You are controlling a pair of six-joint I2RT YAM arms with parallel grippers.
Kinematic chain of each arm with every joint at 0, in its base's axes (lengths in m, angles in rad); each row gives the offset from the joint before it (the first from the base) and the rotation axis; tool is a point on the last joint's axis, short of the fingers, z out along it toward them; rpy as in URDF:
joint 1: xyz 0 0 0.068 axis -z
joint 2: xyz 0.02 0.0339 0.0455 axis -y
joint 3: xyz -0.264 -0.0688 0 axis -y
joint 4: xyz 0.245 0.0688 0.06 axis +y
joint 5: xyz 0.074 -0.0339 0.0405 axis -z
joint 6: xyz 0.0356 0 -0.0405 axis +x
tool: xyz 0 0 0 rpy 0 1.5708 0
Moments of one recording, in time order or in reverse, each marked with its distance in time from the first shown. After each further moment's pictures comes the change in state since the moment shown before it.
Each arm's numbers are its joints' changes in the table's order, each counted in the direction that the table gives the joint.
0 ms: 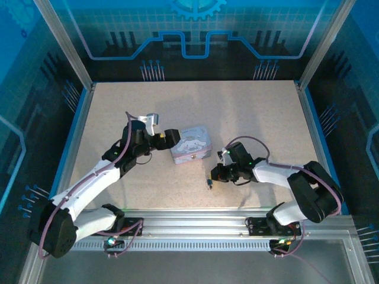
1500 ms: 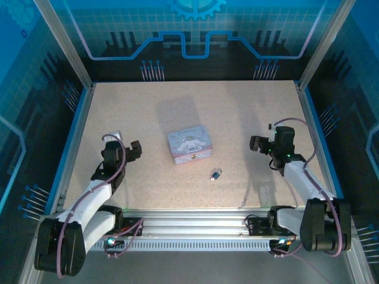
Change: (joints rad) left arm -0.327 0.153 -0.418 -0.206 -0.496 0.306; right arm 0.575 0.284 0.034 0.033 0.505 -0.516
